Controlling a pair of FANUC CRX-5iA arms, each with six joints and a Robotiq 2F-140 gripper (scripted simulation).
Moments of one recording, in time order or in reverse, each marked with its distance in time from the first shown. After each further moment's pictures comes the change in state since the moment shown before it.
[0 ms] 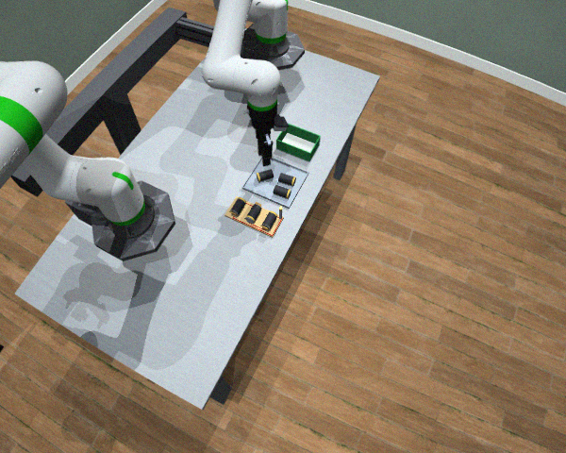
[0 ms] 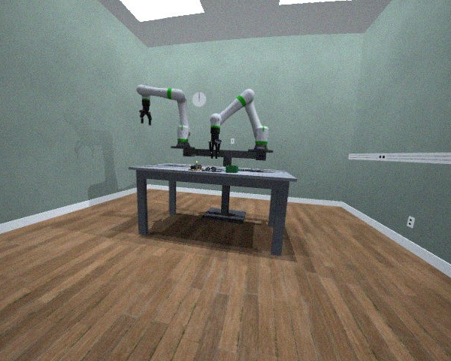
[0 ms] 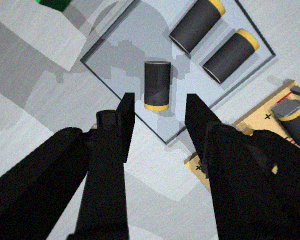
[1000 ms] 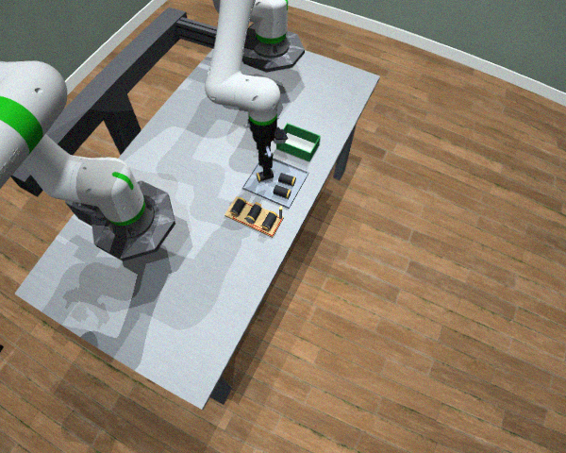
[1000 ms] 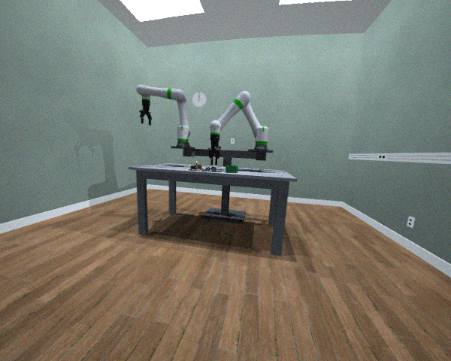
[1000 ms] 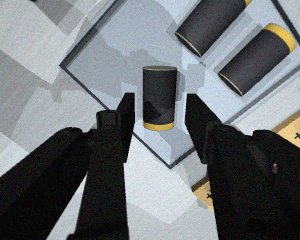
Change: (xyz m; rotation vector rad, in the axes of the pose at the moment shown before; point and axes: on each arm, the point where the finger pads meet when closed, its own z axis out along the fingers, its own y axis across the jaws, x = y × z) left arm 0.000 0.000 0.065 0.001 0.000 0.000; right arm 0.000 0.000 0.000 0.000 0.000 0.000
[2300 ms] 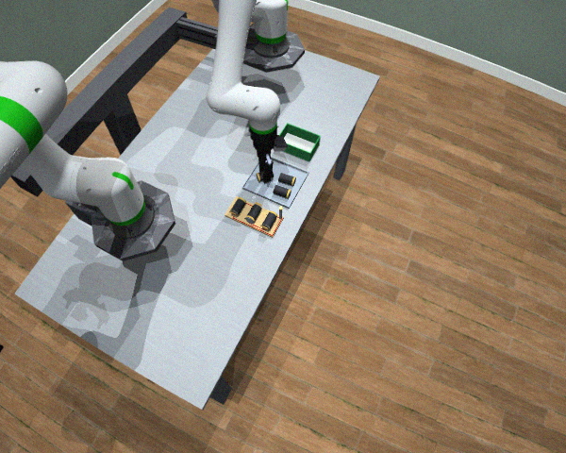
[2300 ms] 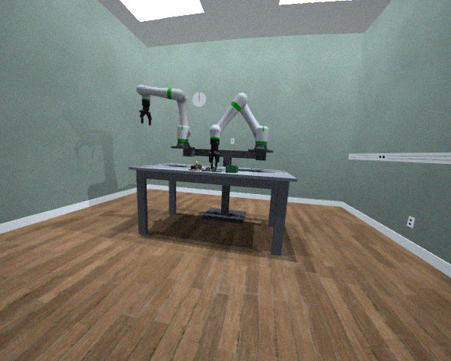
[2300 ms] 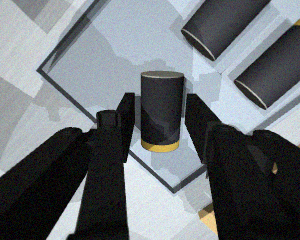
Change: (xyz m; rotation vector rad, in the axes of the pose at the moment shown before) left arm 0.000 0.000 0.043 0.000 0.000 0.000; right arm 0.000 0.000 0.000 0.000 0.000 0.000
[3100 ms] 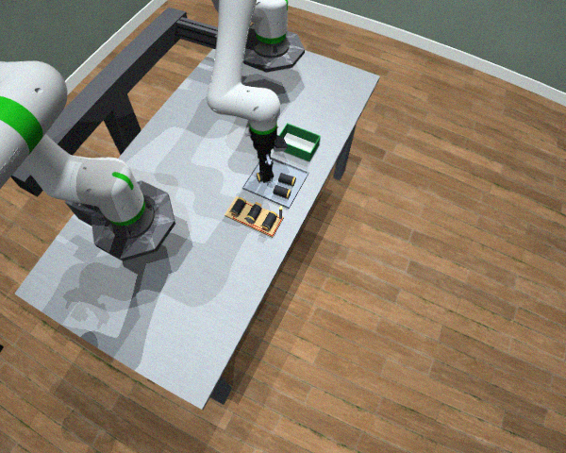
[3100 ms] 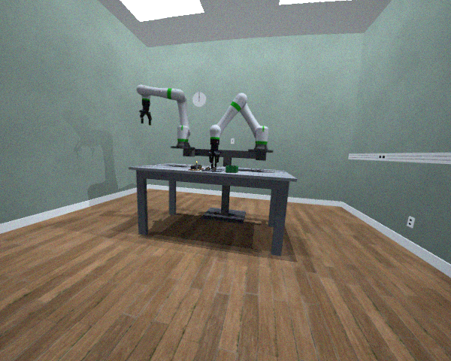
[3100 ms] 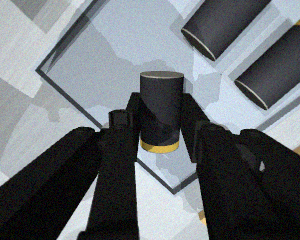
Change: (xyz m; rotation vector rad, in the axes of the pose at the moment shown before) left arm 0.000 0.000 0.002 0.000 0.000 0.000; right arm 0.000 0.000 0.000 0.000 0.000 0.000
